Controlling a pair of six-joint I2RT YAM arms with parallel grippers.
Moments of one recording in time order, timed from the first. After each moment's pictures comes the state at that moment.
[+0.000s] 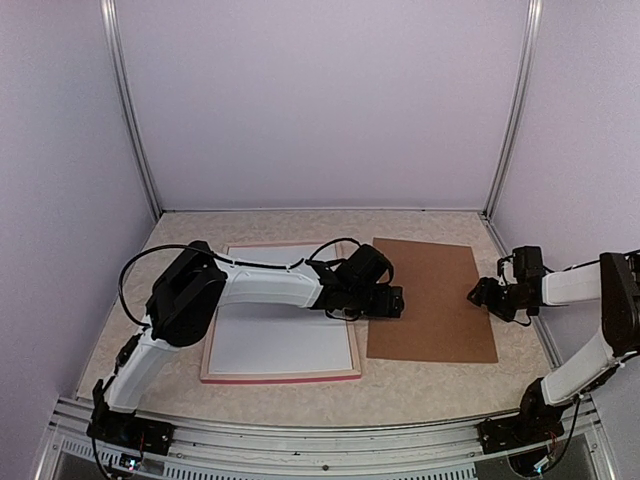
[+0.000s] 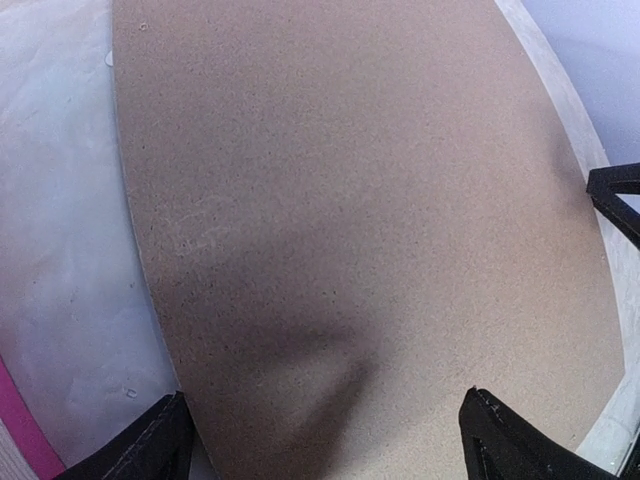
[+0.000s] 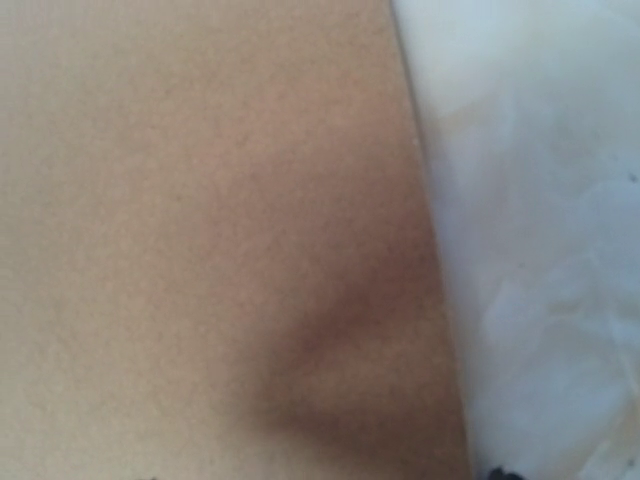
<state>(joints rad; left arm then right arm) -1.04 2.44 1.91 -0.24 -0.06 -0.69 -0.06 1.46 0.57 -0.01 -0.24 0.41</state>
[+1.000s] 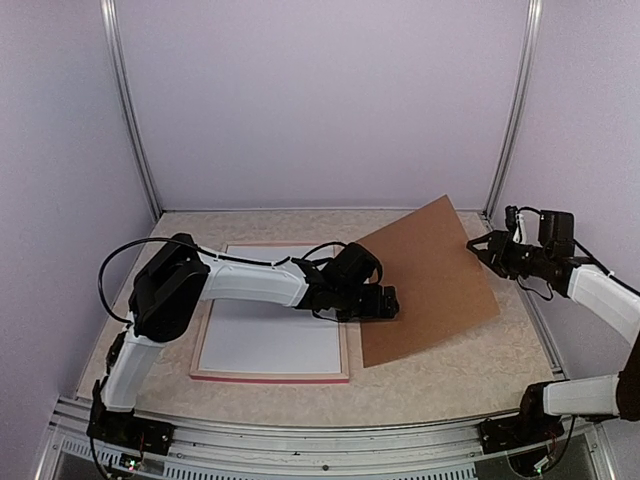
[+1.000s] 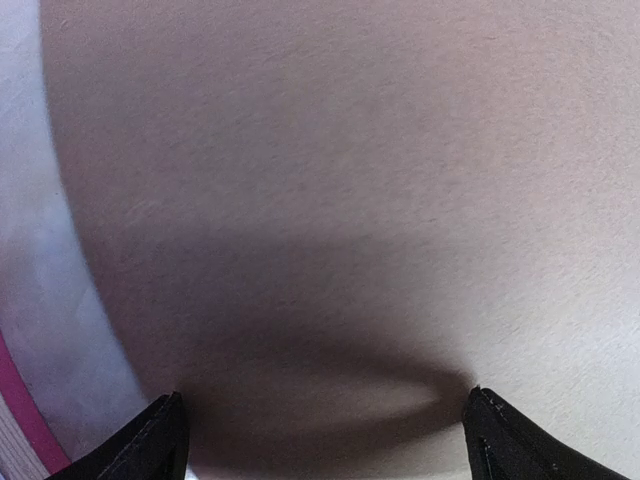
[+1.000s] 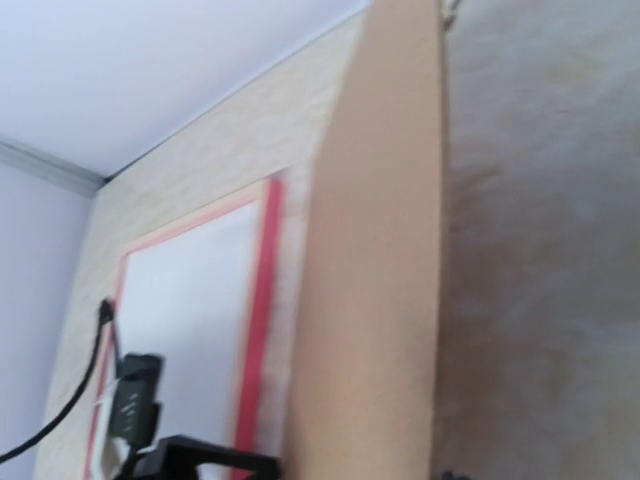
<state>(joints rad) -1.03 2.32 1.73 -0.19 0.01 -0.76 -0.05 1.11 0.70 -0.11 -0.64 0.55</state>
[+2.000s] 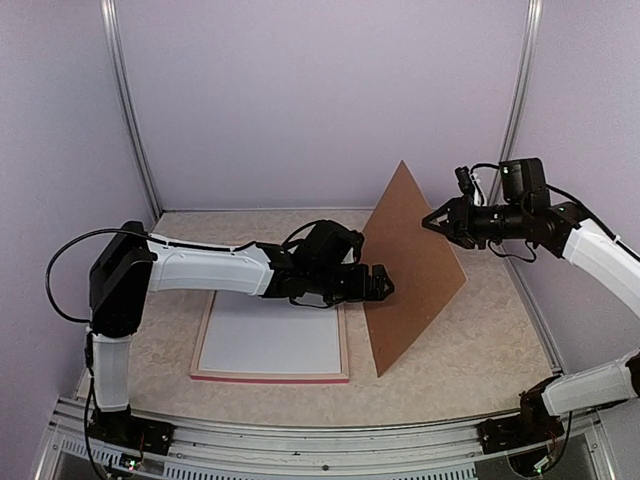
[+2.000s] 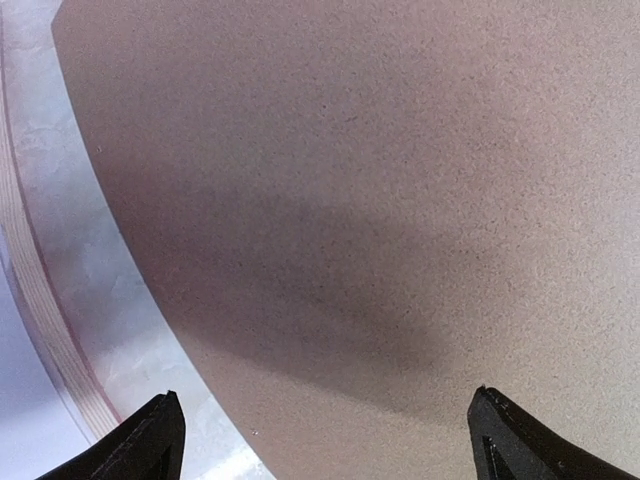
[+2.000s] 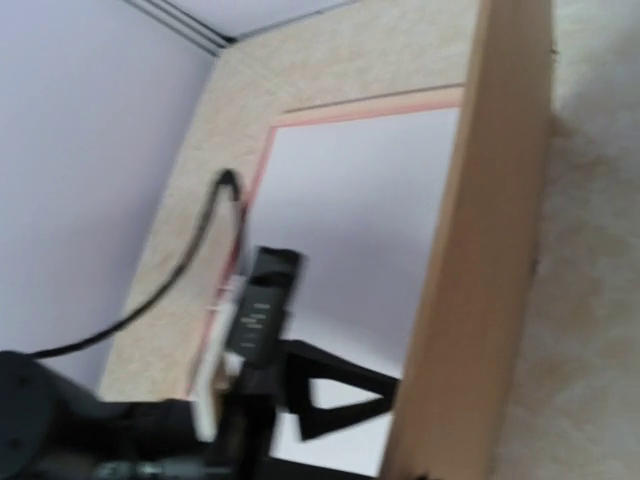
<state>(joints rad) -1.01 2.07 1.54 -0.10 0.06 -0.74 0.37 1.18 1.11 -0.43 -0.51 0.58</state>
